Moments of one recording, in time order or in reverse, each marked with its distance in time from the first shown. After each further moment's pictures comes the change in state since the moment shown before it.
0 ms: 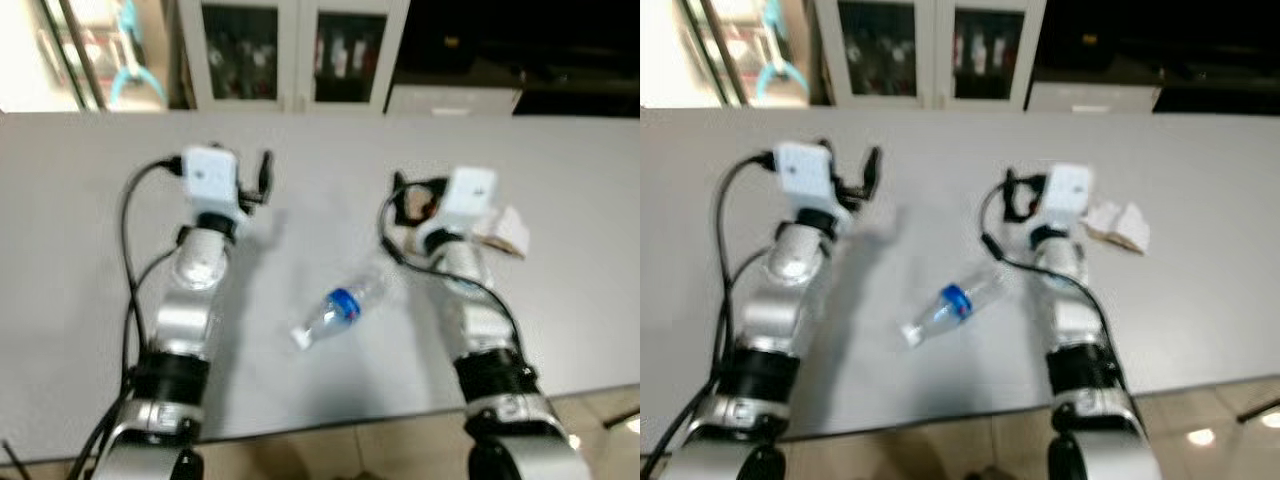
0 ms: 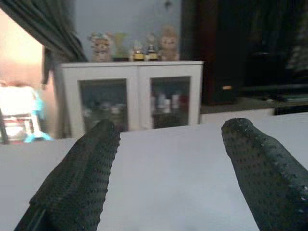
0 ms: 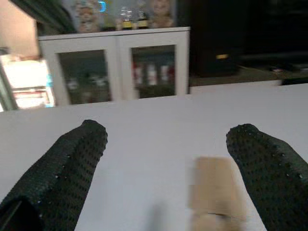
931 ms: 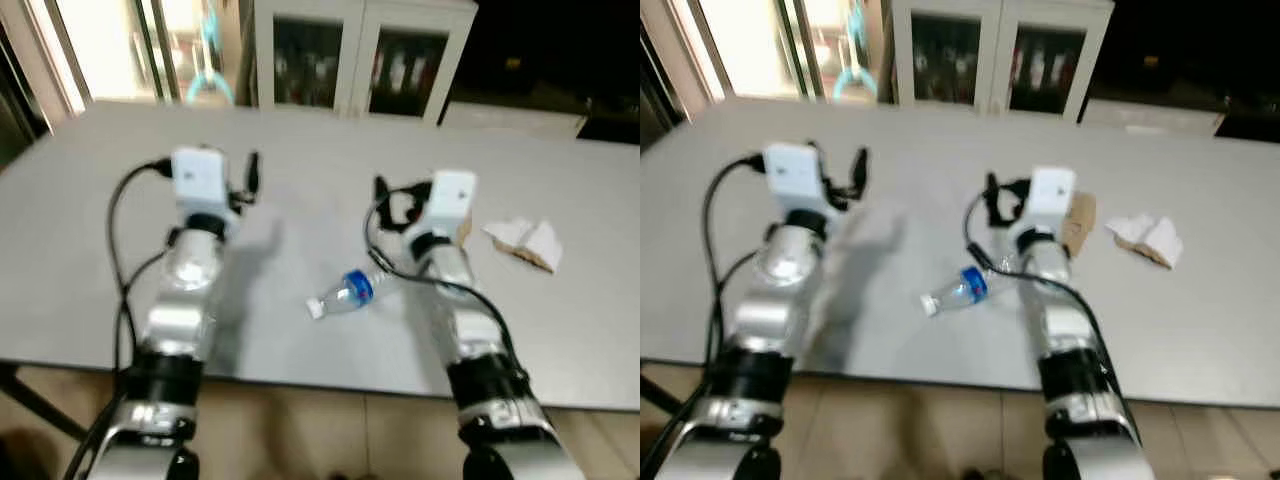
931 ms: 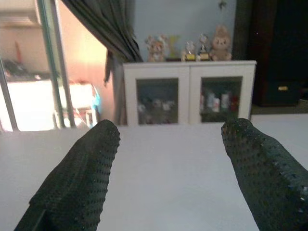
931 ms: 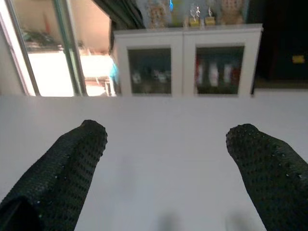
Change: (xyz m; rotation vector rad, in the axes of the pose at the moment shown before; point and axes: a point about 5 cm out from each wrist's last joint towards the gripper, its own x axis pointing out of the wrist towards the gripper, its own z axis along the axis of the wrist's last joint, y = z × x) left arm -0.002 0.005 -0.004 0.019 0.024 0.035; right arm -0.006 0.012 -0.008 -0.004 0.022 0.078
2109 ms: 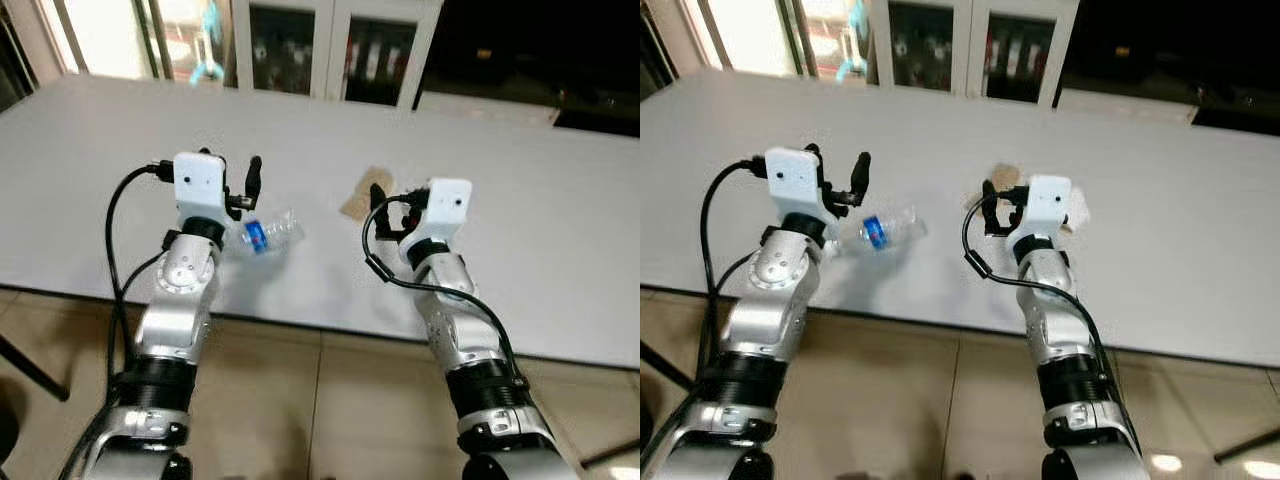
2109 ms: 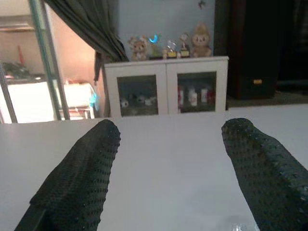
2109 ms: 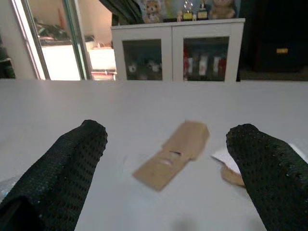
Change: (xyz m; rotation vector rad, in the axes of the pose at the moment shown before) left arm -0.003 0.016 0.001 0.047 -0.002 -0.026; right arm -0.003 0.009 -0.004 0.010 0.021 0.038
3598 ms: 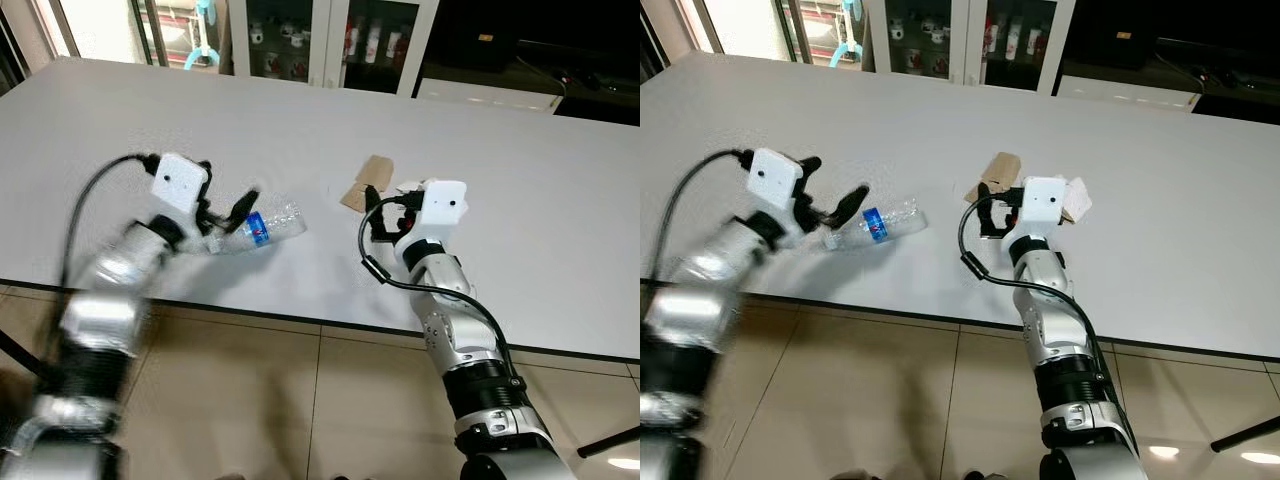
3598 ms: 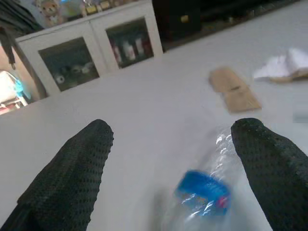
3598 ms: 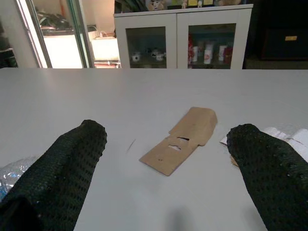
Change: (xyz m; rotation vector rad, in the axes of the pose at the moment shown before) left arm -0.005 0.049 -0.003 0.161 0.191 -0.414; right arm 0.000 0.003 -0.002 -0.002 0.019 0.019
